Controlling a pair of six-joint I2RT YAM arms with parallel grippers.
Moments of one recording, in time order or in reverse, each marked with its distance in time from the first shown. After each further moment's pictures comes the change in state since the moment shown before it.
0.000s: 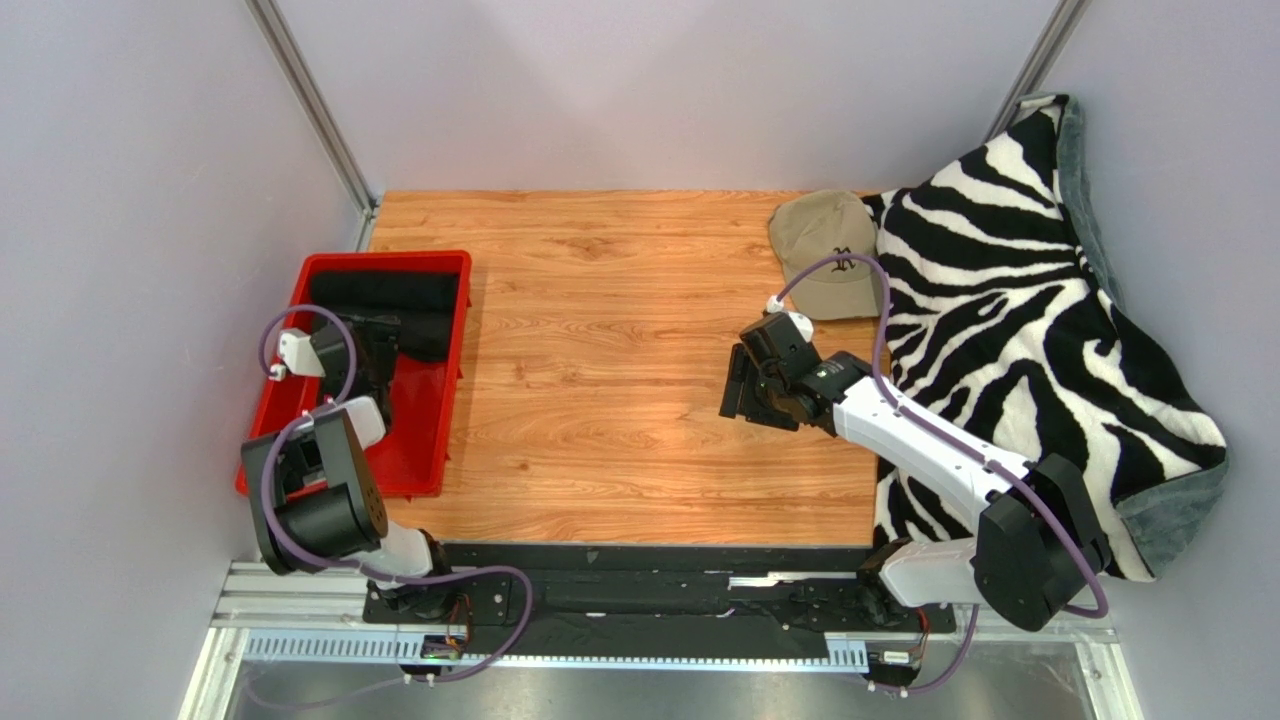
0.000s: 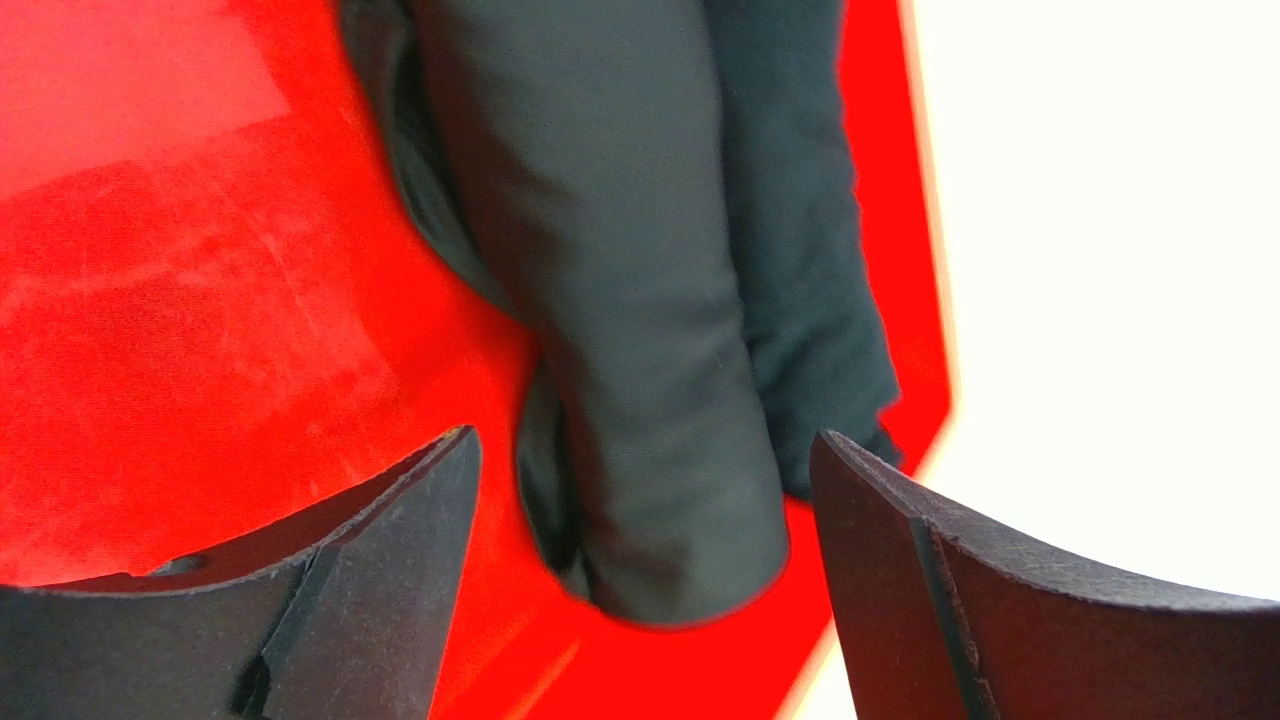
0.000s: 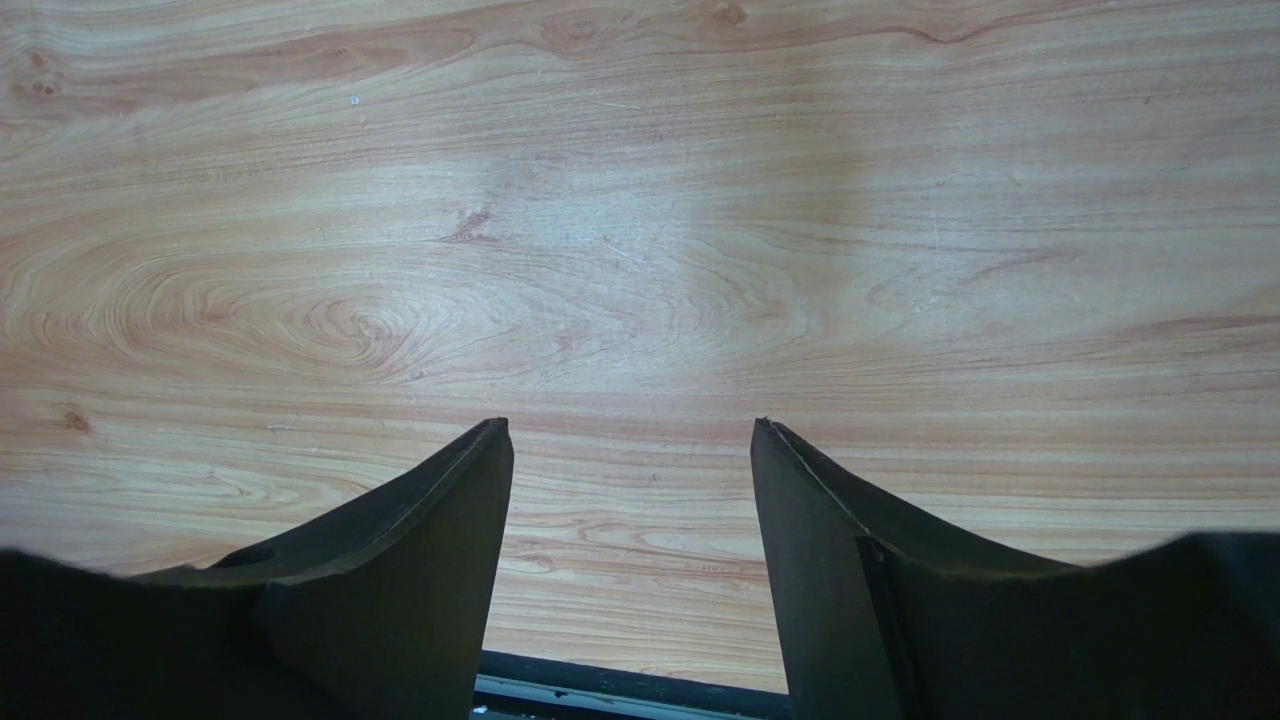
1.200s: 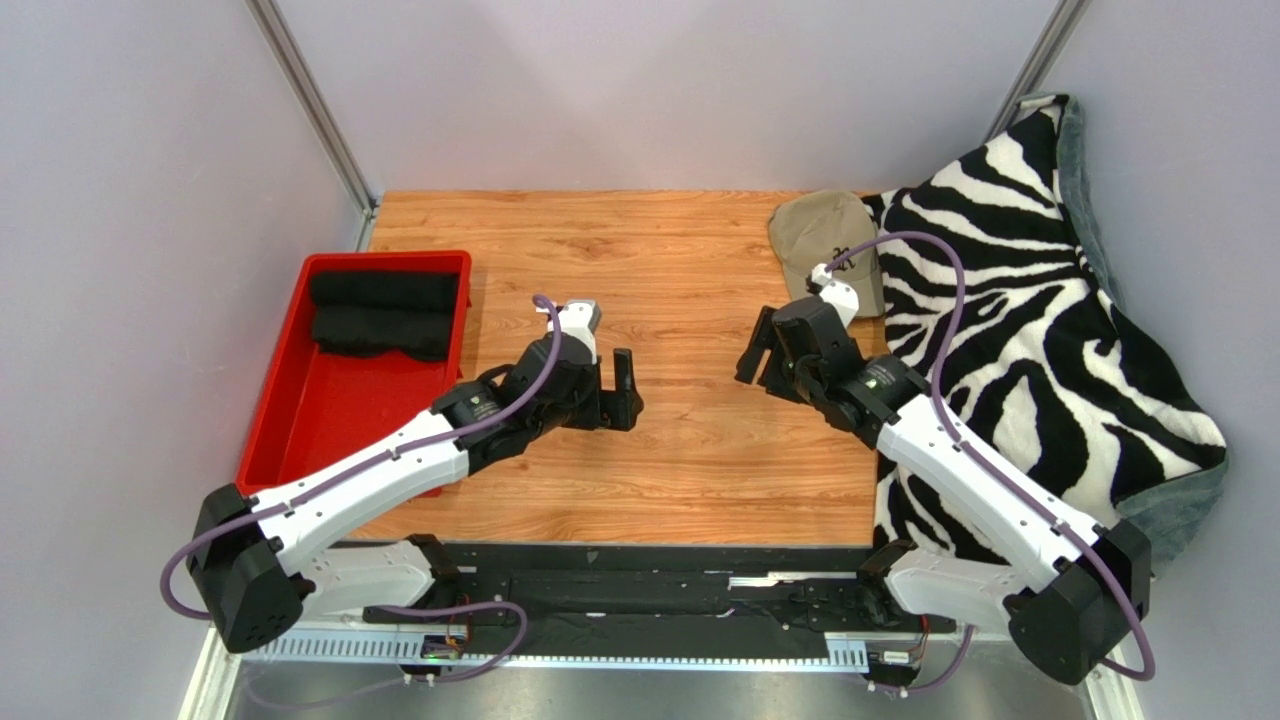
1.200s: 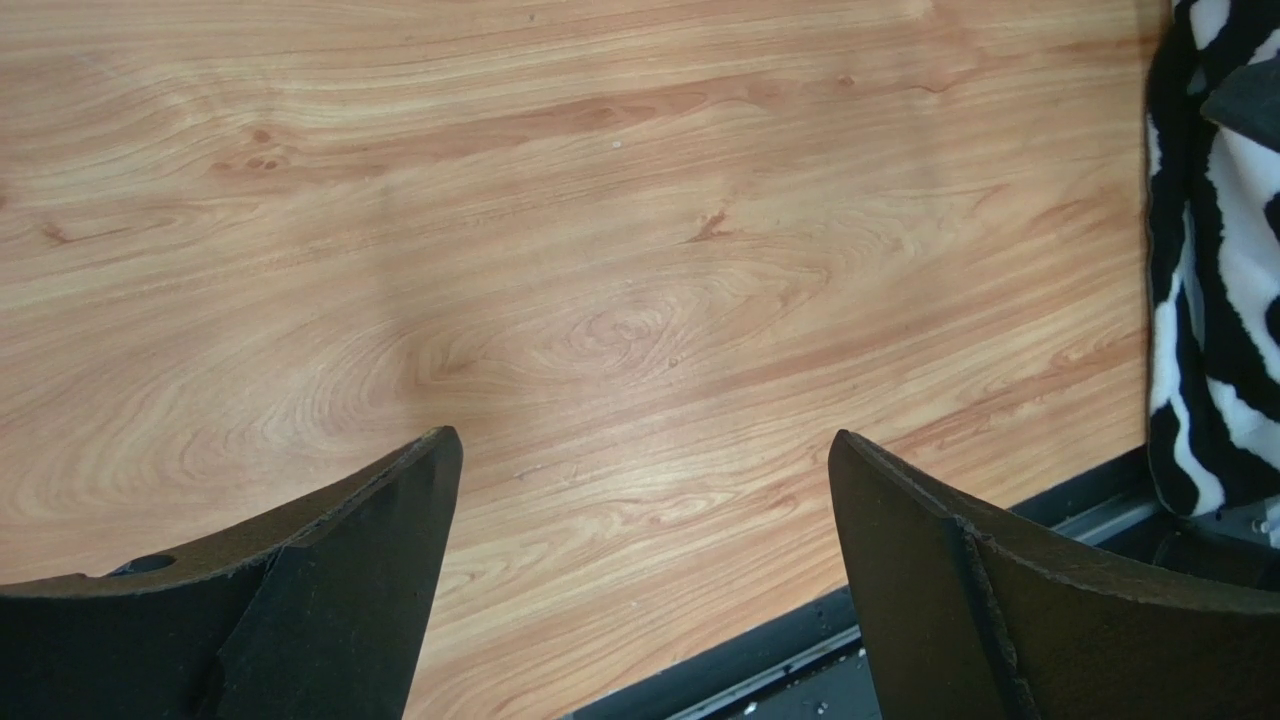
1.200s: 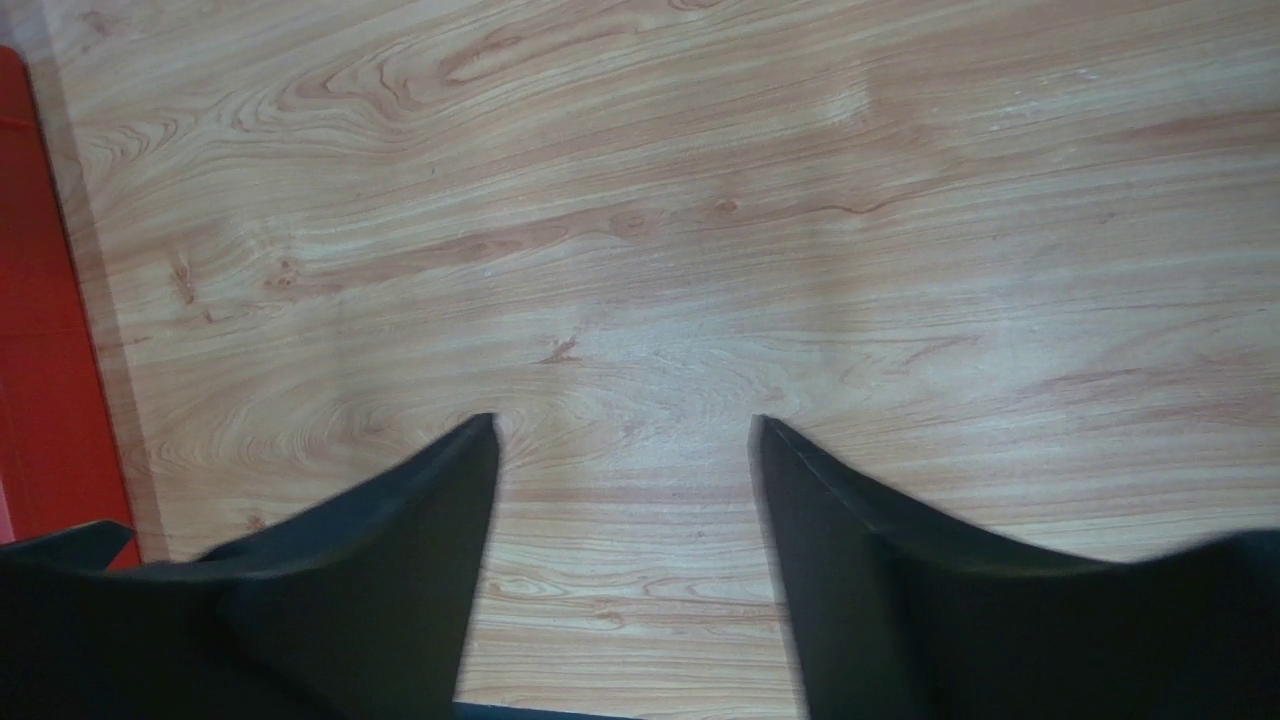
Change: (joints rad) left arm -1.233 -0.329 0.335 -0.868 -0.147 0.433; right arm 0.000 -0.175 0.081 -0.027 0.163 0.040
